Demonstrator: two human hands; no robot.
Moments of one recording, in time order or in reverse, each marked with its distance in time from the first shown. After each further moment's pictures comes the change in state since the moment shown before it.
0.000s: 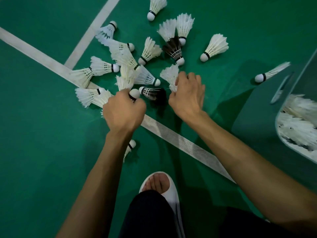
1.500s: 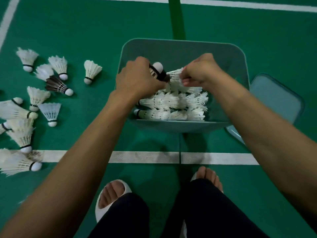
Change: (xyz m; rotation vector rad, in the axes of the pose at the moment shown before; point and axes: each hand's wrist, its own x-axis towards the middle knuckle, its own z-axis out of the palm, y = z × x) left_hand -0.125 0.305 0.076 0.102 -0.415 0.696; right_hand -0.084 0.272 -0.233 0.915 0.112 0.841
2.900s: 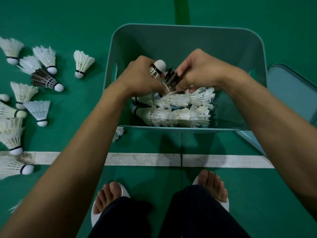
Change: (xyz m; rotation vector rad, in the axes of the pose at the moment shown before) left_hand 0.030 -0.010 0.026 -0.175 -0.296 0.021; right_hand 0.028 0.018 -0.005 -0.477 -0.403 -0.278
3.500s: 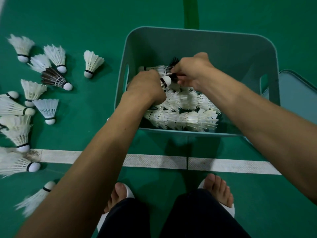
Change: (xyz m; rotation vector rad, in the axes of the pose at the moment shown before) left_hand -0.002 -0.002 0.009 0.328 0.039 -0.162; right_hand 0.046 -0.028 0.039 0.574 0.387 0.335
